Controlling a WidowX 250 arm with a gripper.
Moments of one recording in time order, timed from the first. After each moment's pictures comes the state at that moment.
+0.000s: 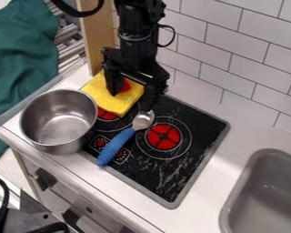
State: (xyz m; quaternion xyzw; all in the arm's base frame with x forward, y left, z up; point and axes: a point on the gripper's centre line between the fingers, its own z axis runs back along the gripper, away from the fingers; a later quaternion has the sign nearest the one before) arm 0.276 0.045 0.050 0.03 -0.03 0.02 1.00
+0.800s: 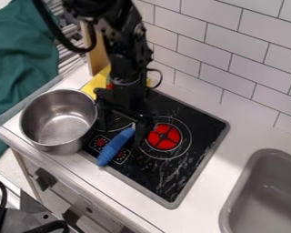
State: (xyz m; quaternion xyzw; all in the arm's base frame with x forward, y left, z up) arm 0.251 0.055 -0.008 0.02 -0.02 0.06 1.00
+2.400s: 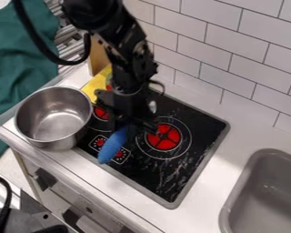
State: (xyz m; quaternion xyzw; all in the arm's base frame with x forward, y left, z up) arm 0.252 0.037 0.004 0.06 -0.08 0.03 0.99
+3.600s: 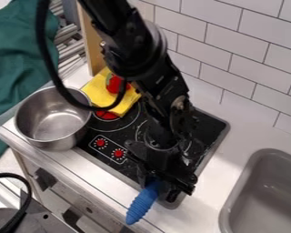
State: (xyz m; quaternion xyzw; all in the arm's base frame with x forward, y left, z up) arm 0.211 -0.042 -0.027 0.01 -0.03 0.00 1.00
